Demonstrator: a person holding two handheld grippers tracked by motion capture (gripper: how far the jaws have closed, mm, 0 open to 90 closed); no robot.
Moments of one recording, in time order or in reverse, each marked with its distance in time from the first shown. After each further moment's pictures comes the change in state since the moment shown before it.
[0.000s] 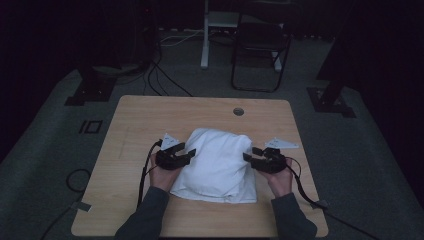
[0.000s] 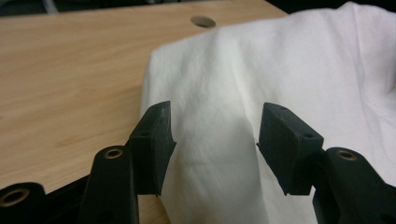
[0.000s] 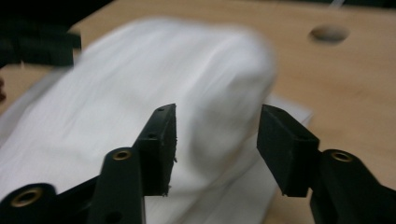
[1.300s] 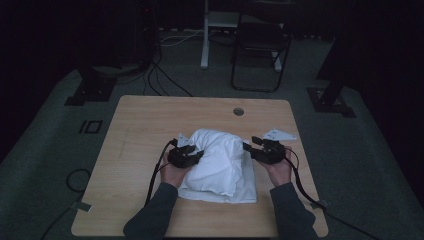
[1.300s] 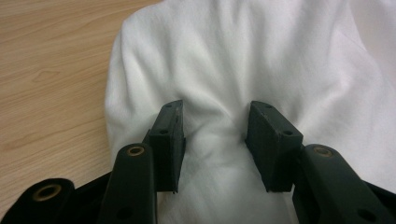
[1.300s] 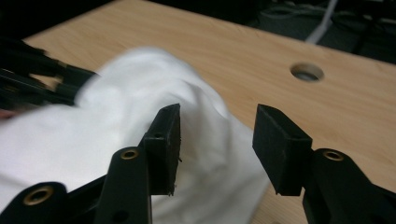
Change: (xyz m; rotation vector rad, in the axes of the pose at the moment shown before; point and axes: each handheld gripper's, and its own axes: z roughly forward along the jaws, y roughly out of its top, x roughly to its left) left arm -0.010 -0.003 0.047 0.134 0.007 0.038; right arm -0.006 0.028 0.005 -0.055 -0.051 -0.123
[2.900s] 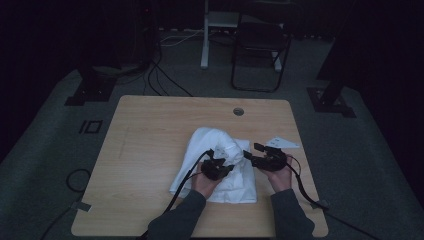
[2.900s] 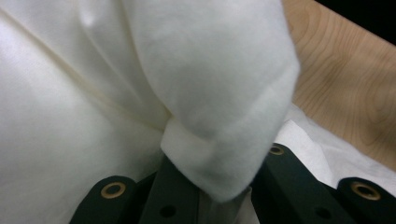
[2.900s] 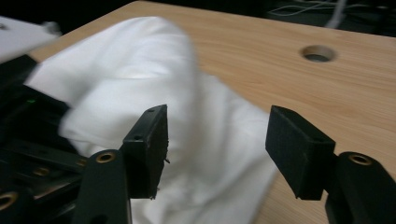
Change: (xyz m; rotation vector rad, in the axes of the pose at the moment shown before) left arm -0.095 0.005 0.048 0.063 -0.207 0.114; right arm -0.004 -0.029 0.000 -0.019 0.049 0.058
